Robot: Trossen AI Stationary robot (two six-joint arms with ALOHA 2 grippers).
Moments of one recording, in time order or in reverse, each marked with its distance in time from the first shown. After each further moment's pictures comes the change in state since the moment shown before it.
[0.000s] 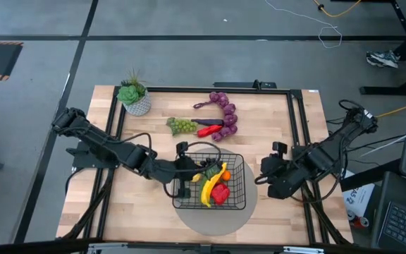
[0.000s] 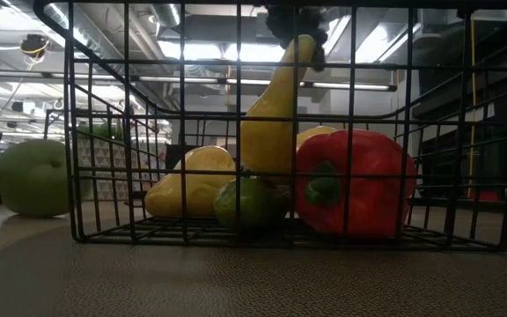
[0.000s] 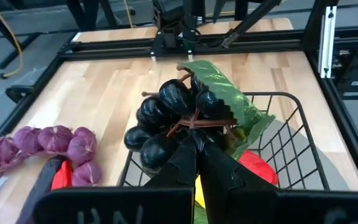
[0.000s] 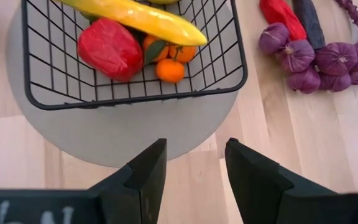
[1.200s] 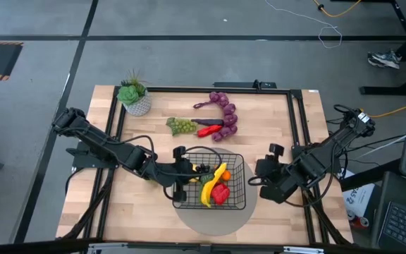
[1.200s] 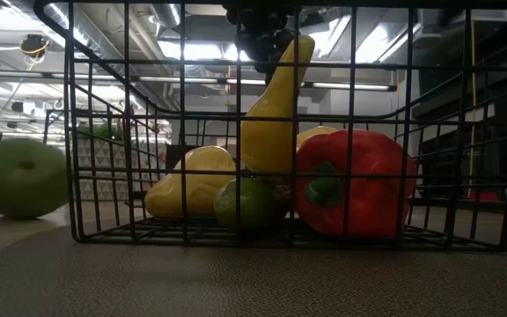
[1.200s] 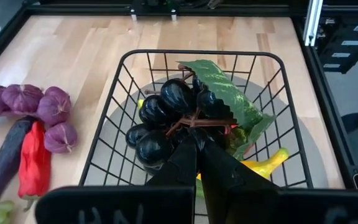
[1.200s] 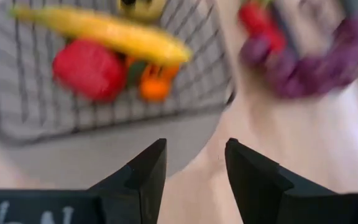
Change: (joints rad) left arm -0.021 0.000 0.000 -0.133 0.086 -0.141; right arm 0.001 0.068 0.000 0.034 0.120 0.049
